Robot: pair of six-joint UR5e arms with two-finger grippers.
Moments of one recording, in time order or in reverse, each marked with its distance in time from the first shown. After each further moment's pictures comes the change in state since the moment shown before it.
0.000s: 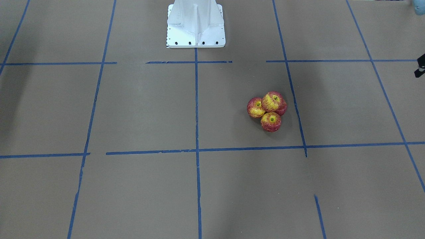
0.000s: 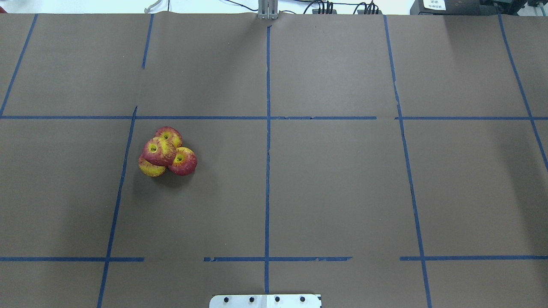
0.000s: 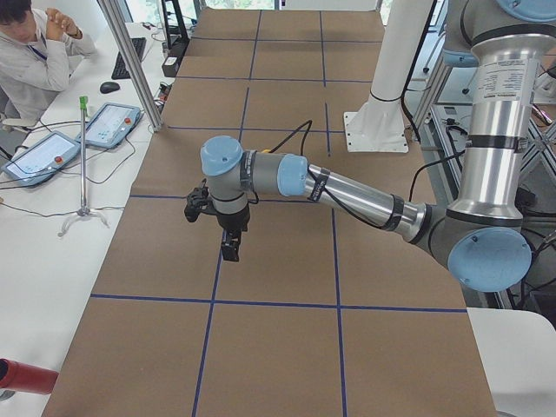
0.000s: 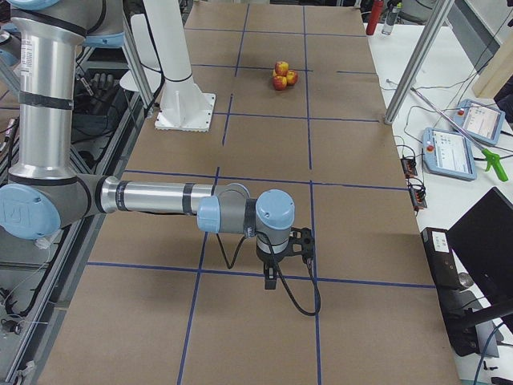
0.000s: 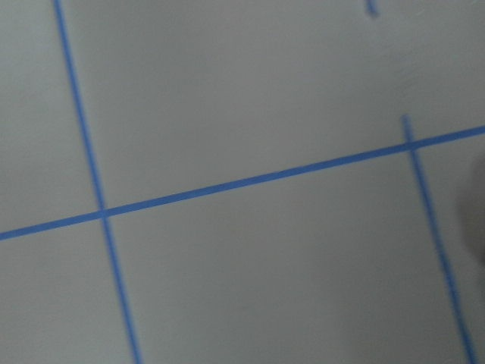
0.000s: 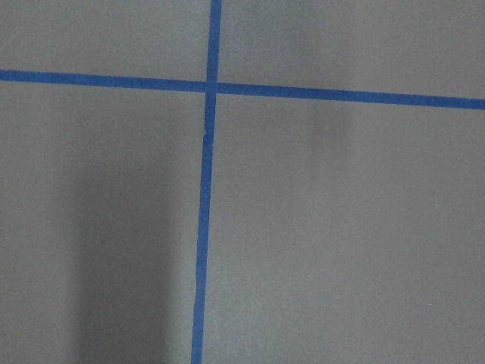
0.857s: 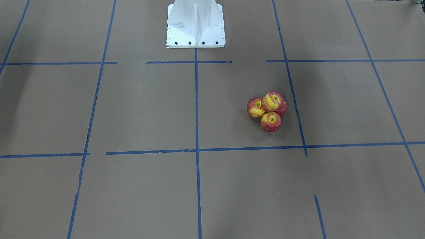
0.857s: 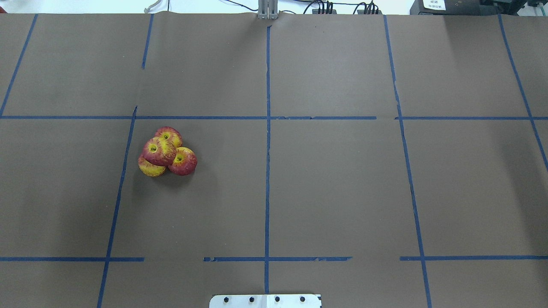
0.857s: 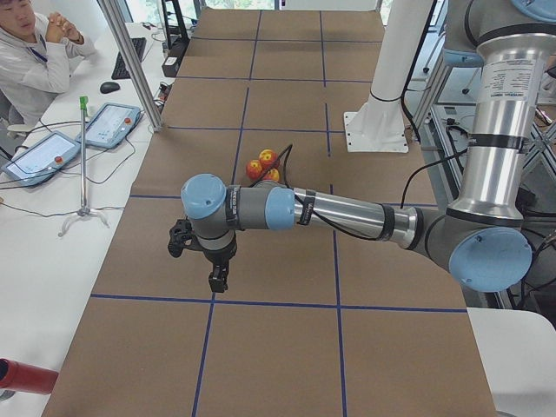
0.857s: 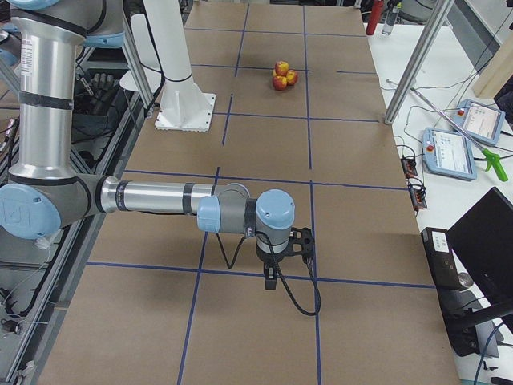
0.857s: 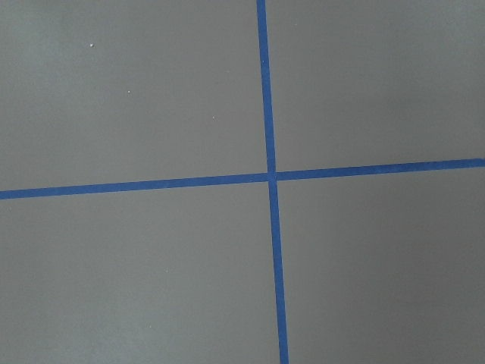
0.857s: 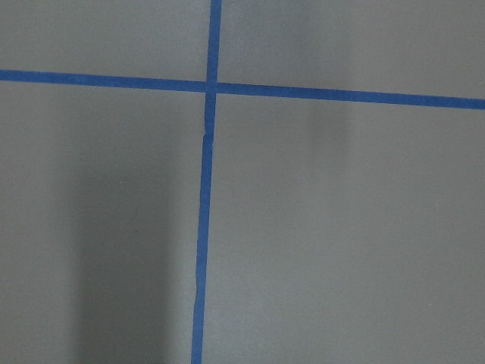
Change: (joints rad) left arm -0.057 -0.025 0.161 -0.098 -0.086 0.032; right arm 0.000 0.000 0.000 0.000 0.000 0.000
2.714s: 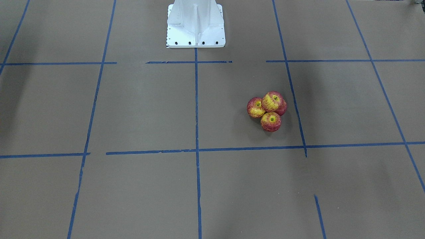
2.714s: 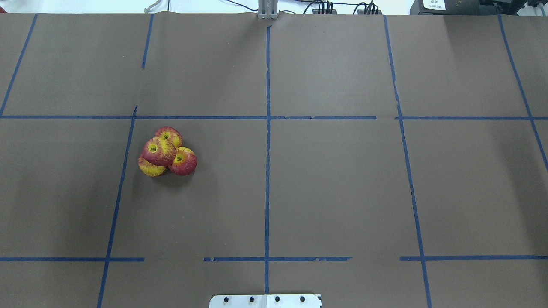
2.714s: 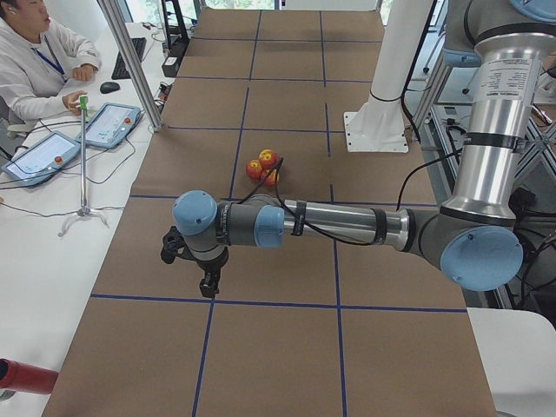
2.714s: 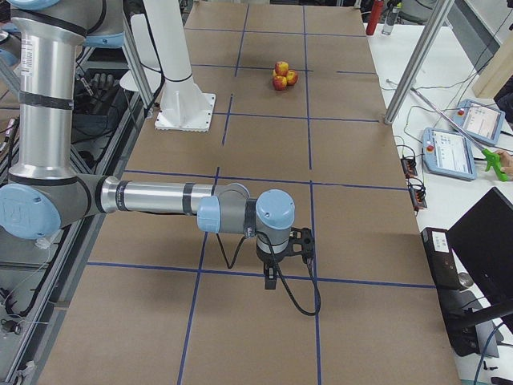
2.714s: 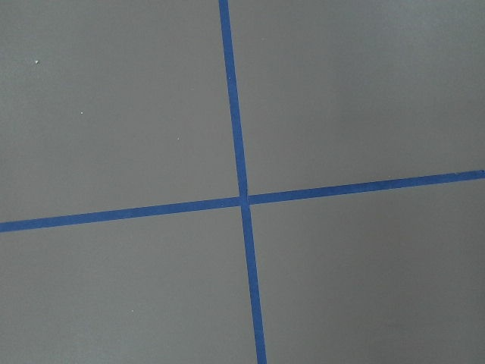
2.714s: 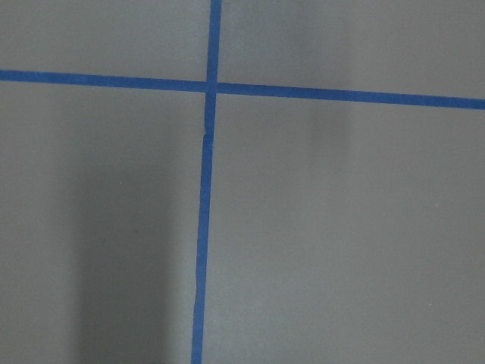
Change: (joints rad) left arm 0.014 -0.038 0.118 -0.128 -0.025 0.008; right arm 0.000 0.000 0.000 0.000 0.000 0.000
